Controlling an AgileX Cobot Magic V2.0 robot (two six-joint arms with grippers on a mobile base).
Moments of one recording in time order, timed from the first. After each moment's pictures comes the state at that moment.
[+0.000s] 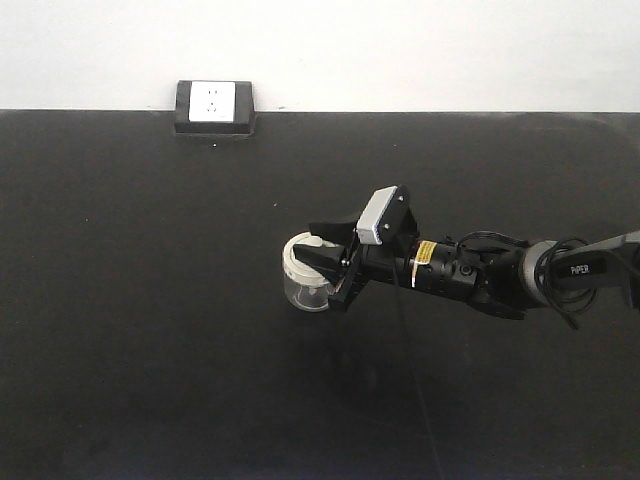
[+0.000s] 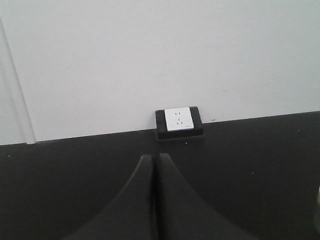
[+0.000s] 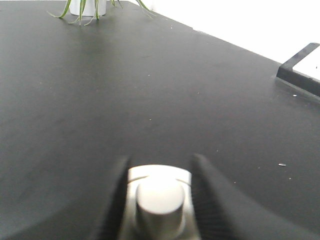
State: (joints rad) left arm -0.02 0.48 -0.40 0.07 0.01 0.02; right arm 0.24 2.19 -1.14 -1.05 -1.07 0.47
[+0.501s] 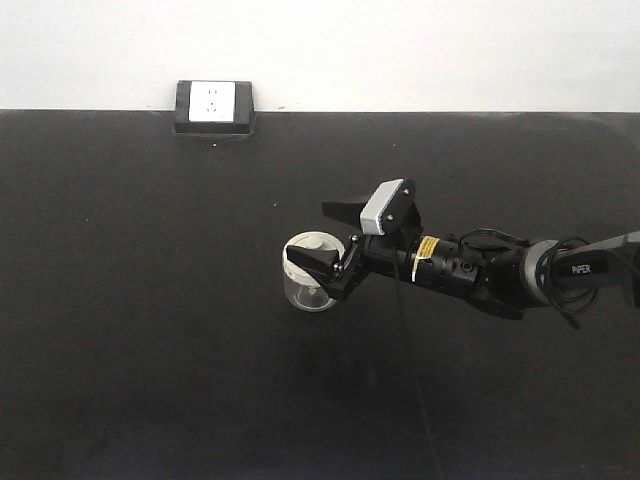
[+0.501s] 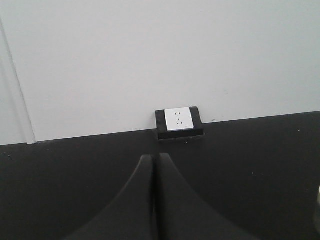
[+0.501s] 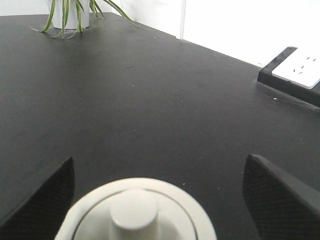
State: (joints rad) left arm -0.02 0.48 -0.40 0.07 0.01 0.02; right arm 0.24 2.17 -1.14 -0.99 -1.06 0.47
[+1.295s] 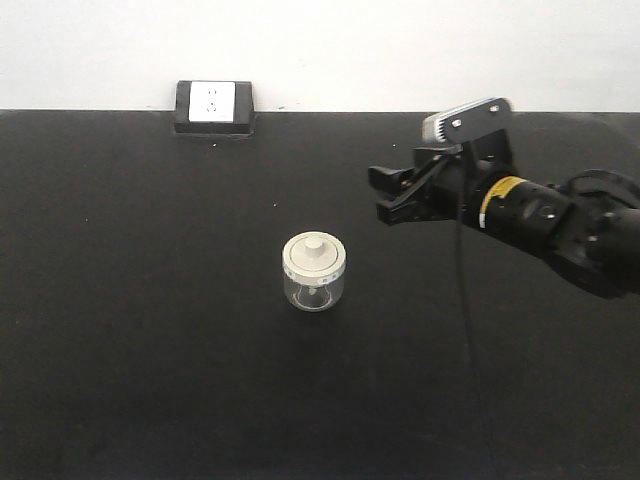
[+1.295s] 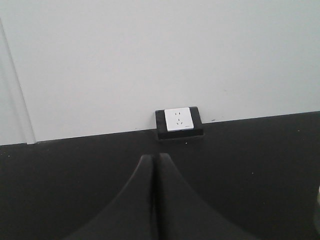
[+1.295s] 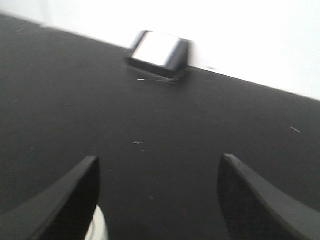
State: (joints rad) left arm -0.02 0.48 -0.40 0.07 0.01 0.02; right arm 0.24 1.64 -0.94 -0.73 -0.42 0.61
